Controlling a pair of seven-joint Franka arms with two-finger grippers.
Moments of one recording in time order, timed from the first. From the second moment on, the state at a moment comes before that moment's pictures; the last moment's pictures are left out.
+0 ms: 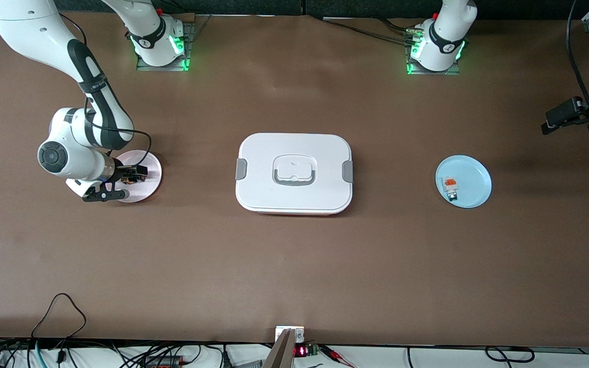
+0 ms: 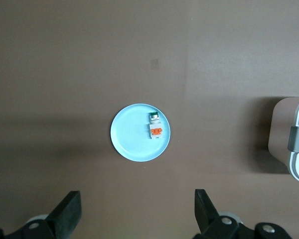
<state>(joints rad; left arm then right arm) 0.02 0.08 0.02 -1.44 -0.03 1.47 0.00 0.02 0.45 -0.05 -2.13 0.01 2.38 -0.13</state>
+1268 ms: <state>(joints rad) 0.03 0.08 0.02 -1.44 -0.03 1.47 0.00 0.02 0.46 -0.06 -2.13 0.00 2.39 -0.15</state>
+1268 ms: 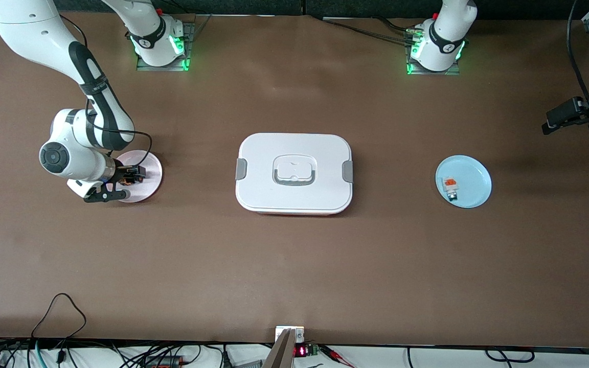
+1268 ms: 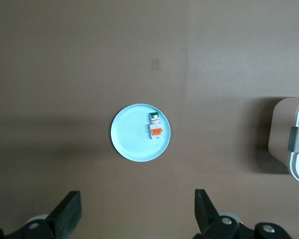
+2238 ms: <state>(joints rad) 0.03 0.08 0.02 -1.44 -0.03 1.47 0.00 0.04 0.22 0.08 -1.72 0.02 1.93 -0.19</state>
